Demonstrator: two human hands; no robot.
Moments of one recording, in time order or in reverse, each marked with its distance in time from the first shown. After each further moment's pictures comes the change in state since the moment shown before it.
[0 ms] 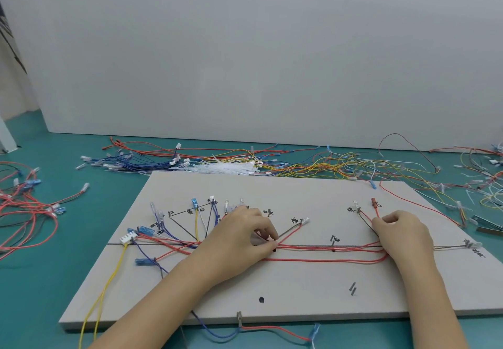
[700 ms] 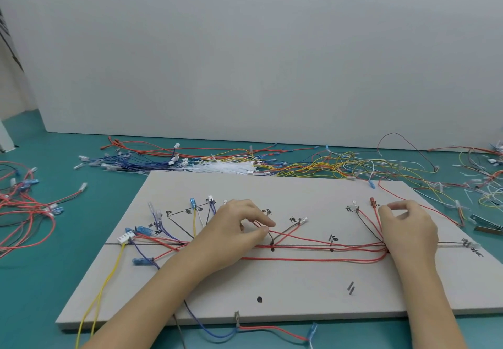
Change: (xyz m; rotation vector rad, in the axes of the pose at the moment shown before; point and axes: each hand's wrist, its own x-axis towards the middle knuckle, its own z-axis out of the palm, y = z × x) left_hand 0.003 -0.003 -0.009 -0.258 0.048 -0.129; right_hand -0.005 -0.002 -0.001 0.318 0.224 -0.049
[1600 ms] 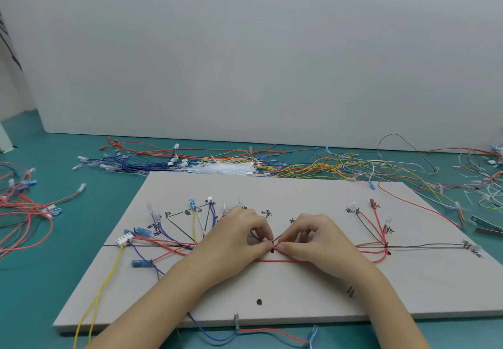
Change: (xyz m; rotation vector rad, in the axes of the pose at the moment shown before) left_hand -0.002 -0.003 0.008 0.263 -0.064 0.104; right_hand -0.076 -0.062 0.027 0.183 -0.925 -0.446
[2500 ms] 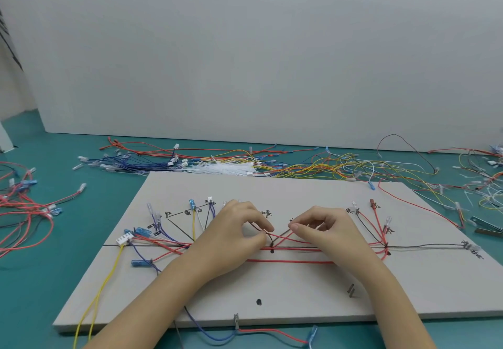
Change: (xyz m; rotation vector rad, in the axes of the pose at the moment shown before) left_hand 0.000 0.003 -0.006 -0.133 0.087 -0.056; right_hand -0.003 -0.001 -0.011 0.177 0.147 0.015
